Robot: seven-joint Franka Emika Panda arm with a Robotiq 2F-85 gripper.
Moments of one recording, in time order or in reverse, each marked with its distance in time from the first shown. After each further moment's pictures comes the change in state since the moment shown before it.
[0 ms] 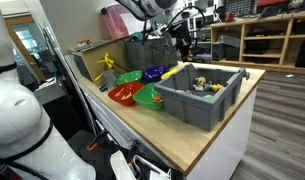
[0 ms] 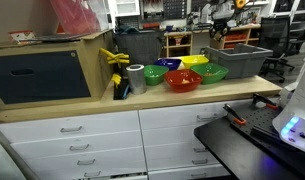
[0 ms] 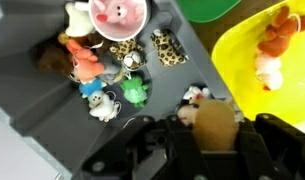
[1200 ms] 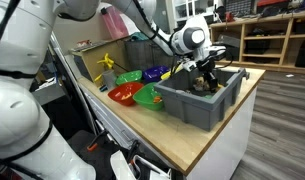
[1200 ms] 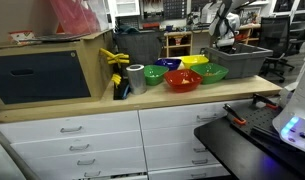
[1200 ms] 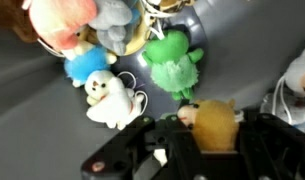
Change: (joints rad) arm -0.042 0.442 -0.131 0.180 0.032 0.208 0.005
